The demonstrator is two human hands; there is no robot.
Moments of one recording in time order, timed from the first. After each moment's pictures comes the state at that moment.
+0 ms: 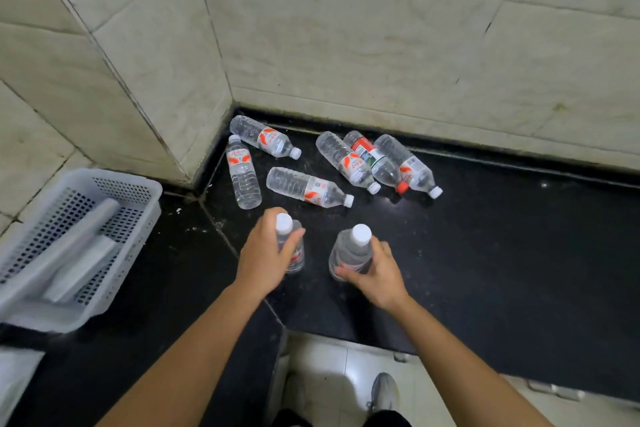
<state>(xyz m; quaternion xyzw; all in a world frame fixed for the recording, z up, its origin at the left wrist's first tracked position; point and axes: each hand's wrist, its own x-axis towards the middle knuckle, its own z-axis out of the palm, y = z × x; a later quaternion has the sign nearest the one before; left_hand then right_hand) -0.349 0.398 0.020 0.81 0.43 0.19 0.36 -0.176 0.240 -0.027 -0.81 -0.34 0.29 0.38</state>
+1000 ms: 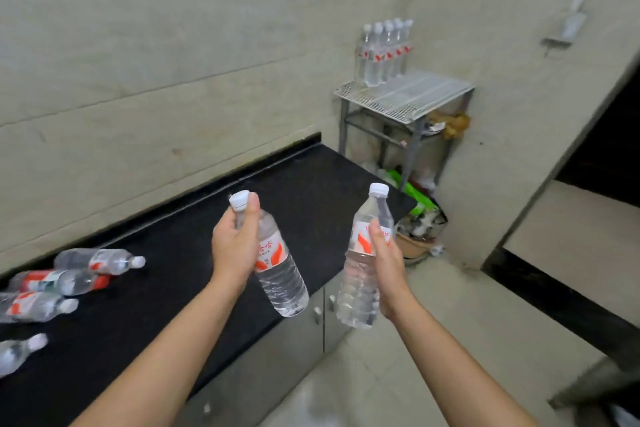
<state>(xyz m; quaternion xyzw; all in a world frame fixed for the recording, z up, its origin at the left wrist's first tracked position) -0.090 -0.044 0.174 0.70 0.16 0.17 0.68 -0.094 -0.264 0.123 -0.59 0.14 0.02 0.80</state>
